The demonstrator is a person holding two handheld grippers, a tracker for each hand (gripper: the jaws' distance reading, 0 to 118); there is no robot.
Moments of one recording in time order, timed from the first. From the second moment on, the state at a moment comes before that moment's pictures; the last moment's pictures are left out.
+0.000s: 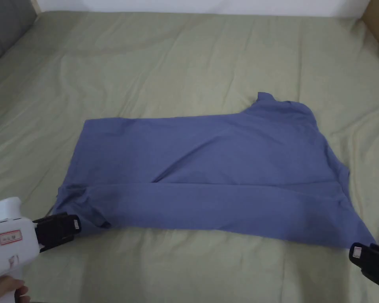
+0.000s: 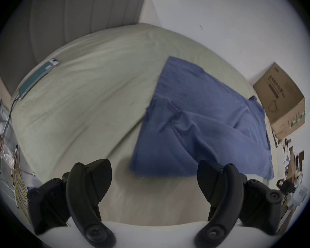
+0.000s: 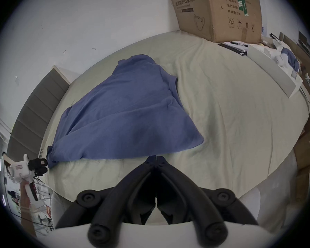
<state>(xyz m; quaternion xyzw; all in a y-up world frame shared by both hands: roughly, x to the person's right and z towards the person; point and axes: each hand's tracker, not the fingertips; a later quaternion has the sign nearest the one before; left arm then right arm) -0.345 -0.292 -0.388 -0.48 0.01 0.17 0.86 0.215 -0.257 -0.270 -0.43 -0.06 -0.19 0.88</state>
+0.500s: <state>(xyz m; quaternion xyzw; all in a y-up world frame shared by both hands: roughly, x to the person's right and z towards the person) -0.339 -0.285 -0.381 -0.49 0.03 0.10 0.87 0.236 -0.267 -0.329 -0.44 -0.09 -0.13 0.89</state>
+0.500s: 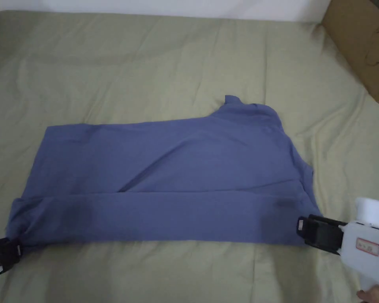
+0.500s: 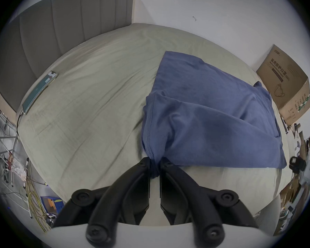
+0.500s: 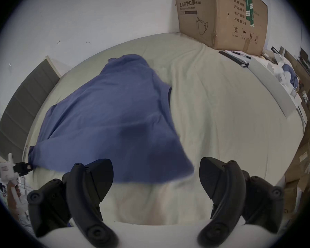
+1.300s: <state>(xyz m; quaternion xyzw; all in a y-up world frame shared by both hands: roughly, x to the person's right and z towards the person) -0.361 -0.278 -0.343 -0.52 -0.01 0.07 0.85 0.259 -0.265 -0.274 -0.53 -0.05 -0.20 0.82</state>
